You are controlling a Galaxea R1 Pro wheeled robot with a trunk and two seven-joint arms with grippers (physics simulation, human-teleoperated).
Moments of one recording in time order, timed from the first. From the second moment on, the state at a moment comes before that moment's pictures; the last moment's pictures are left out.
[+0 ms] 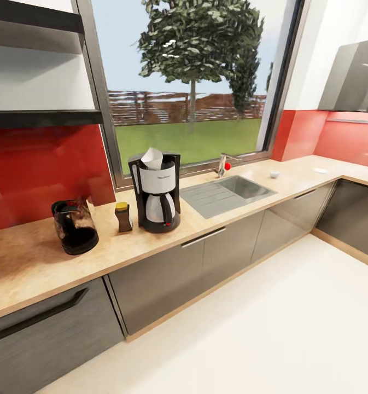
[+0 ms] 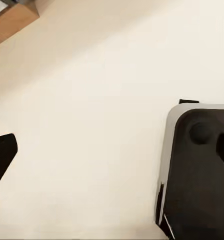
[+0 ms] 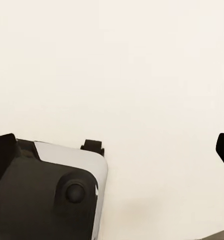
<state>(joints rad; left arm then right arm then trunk) 0.13 0.04 -0.04 -0.32 0.06 -0.36 0.30 -0.23 -0.10 -0.12 -0.27 0.23 -0.03 0.15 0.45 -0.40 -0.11</state>
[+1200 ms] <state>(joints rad) 0.13 0.03 -0.02 -0.18 0.11 -0.18 0.30 -0.23 -0.09 -0.17 -0.27 0.23 -0.03 0.15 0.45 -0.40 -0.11</state>
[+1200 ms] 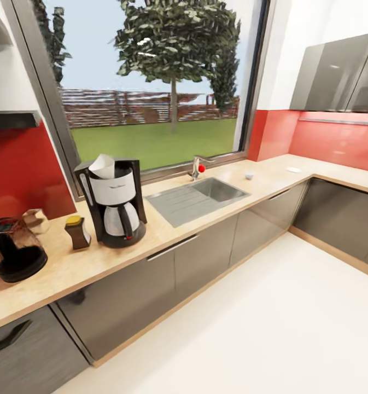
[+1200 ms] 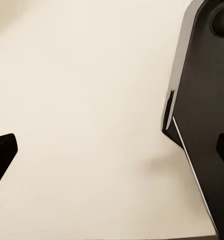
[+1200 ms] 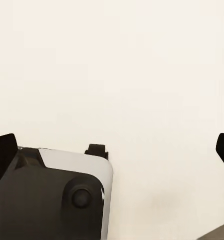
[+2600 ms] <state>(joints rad) 0.13 0.02 -0.02 -0.18 0.11 -0.18 0.30 -0.23 -0.09 -0.17 -0.27 0.23 -0.03 0.15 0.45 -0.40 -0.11</state>
